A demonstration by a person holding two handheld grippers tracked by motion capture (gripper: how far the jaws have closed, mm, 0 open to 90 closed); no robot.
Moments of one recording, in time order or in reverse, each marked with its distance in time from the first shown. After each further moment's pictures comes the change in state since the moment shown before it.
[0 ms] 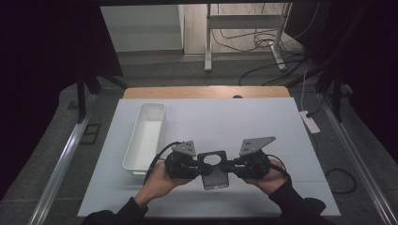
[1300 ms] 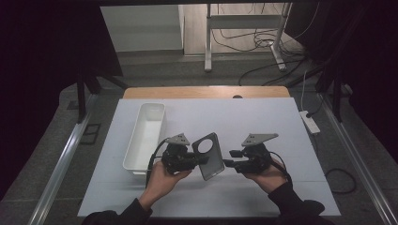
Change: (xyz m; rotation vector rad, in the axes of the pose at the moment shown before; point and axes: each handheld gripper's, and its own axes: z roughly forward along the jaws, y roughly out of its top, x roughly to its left) left arm 0.015 -0.004 -0.008 -0.092 0.110 -0.197; right arm -0.018 -0.009 0.002 0.011 -0.183 0.198
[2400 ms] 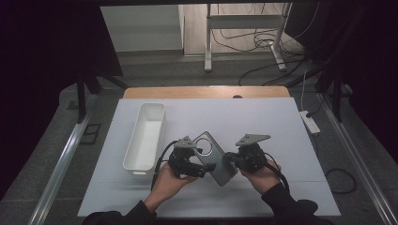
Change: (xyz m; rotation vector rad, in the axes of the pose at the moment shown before) left arm -0.003 -0.007 0.026 -0.018 0.080 -0.012; right arm 0.008 0.002 0.016 0.041 -0.163 0.022
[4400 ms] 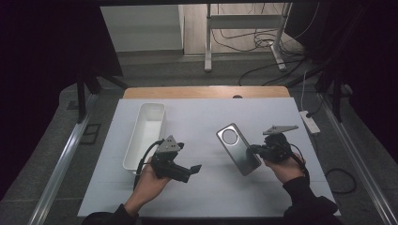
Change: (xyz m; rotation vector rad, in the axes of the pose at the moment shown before) left arm 0.001 -0.007 -0.049 -0.051 0.116 0.121; right arm -0.070 -0.017 -0.030 0.035 -0.066 0.118
